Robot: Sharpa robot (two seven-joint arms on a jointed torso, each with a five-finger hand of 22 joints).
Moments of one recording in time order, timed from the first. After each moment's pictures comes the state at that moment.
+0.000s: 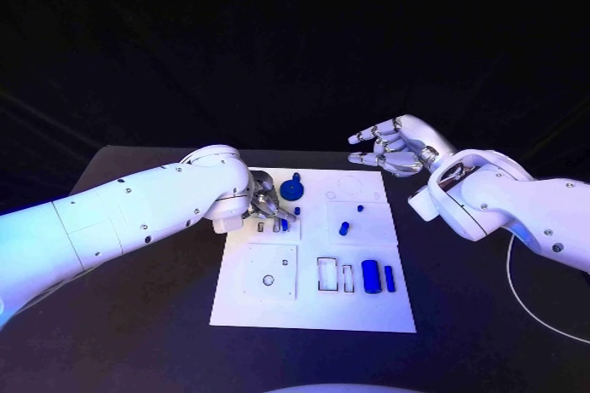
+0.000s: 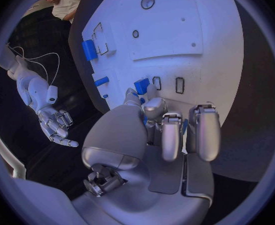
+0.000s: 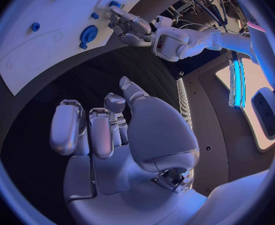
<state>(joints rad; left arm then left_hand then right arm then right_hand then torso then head) 1.30 -0.52 -0.01 1.30 -1.03 0.22 -0.66 1.24 0.13 -0.24 0.27 0.05 0.94 0.05 0.63 0.55 1.27 -0.02 1.14 1.03 1.47 -0.07 1.57 1.31 0.05 1.47 0.03 1.47 1.31 1.26 -0.97 0.00 1.66 -0.93 -0.50 0.05 1.31 0.00 0.17 -0.01 0.17 0.93 0.16 0.08 0.07 1.26 0.06 1.01 1.09 1.47 -0.02 1.41 1.31 0.10 1.40 0.08 1.35 1.11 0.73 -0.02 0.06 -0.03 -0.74</state>
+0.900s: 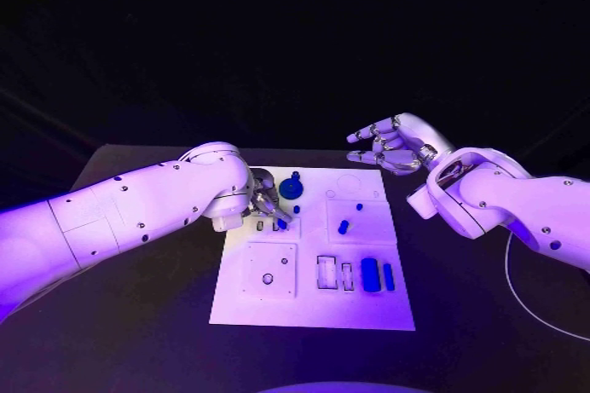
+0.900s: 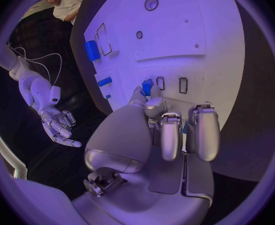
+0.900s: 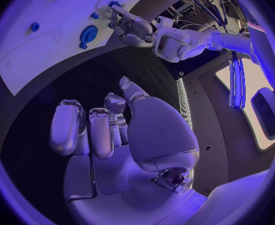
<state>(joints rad) 1.31 -0.53 -0.01 1.32 -1.03 0.23 -0.66 1.49 0.13 -0.09 0.18 0.15 0.89 0.04 0.59 0.57 1.26 -0.03 1.12 1.02 1.46 -0.09 1.57 1.31 0.05 1.47 0.02 1.47 1.31 1.26 -0.96 0.00 1.66 -0.93 -0.50 0.05 1.31 0.00 0.17 -0.01 0.17 0.93 0.15 0.08 0.07 1.26 0.06 1.01 1.09 1.47 -0.02 1.41 1.31 0.10 1.40 0.08 1.35 1.11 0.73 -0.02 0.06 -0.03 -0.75</state>
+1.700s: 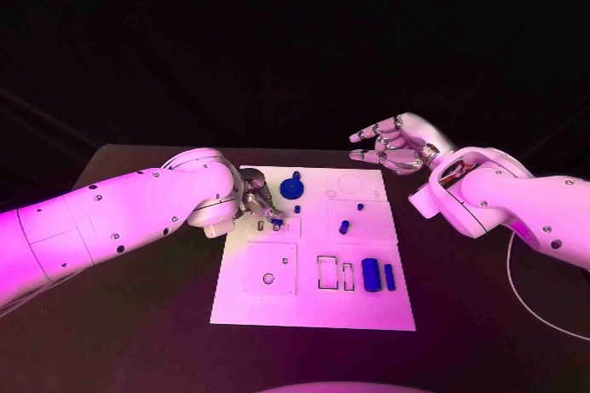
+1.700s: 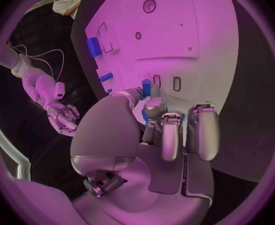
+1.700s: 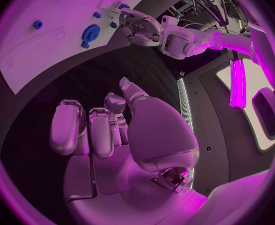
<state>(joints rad) 1.30 -0.61 -0.01 1.42 -1.03 0.12 -0.65 1.32 -0.15 0.45 0.25 0.20 0.91 0.06 0.60 0.65 1.29 -0.02 1.11 1.03 1.47 -0.09 1.57 1.31 0.05 1.47 0.02 1.46 1.31 1.26 -0.97 0.00 1.65 -0.93 -0.50 0.05 1.30 0.00 0.17 -0.01 0.17 0.94 0.16 0.08 0.07 1.26 0.06 1.01 1.09 1.47 -0.02 1.41 1.31 0.10 1.40 0.08 1.35 1.11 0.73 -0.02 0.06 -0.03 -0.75</state>
